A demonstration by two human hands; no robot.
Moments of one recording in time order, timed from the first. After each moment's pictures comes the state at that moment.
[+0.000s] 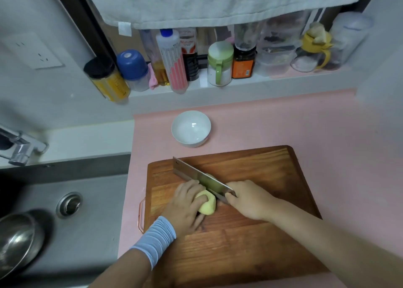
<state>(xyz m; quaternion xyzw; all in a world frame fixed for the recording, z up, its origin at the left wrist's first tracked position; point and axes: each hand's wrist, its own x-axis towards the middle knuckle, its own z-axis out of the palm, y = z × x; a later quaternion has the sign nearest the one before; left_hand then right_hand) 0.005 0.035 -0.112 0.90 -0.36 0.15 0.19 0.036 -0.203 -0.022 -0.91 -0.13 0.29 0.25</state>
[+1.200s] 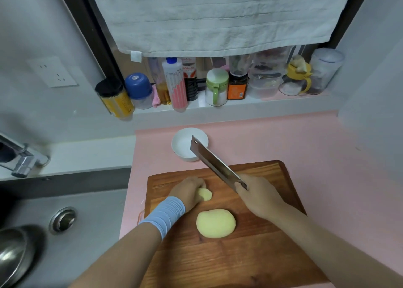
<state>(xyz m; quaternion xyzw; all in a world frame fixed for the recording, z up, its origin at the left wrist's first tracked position) 0.077 0.013 -0.067 0.95 -0.13 -0.18 0.20 0.038 -0.220 0.010 -0.95 -0.06 0.12 0.28</state>
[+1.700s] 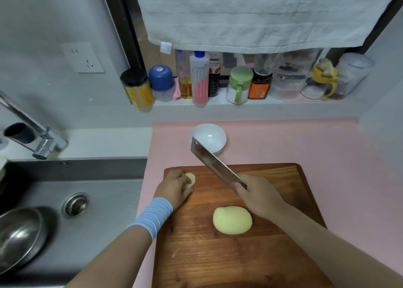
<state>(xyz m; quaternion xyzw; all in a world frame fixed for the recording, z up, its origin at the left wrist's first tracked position) 0.054 0.099 -0.085 0.98 -0.05 -0.06 0.20 0.038 -0.172 0.005 -0.95 -0.08 0.14 0.26</state>
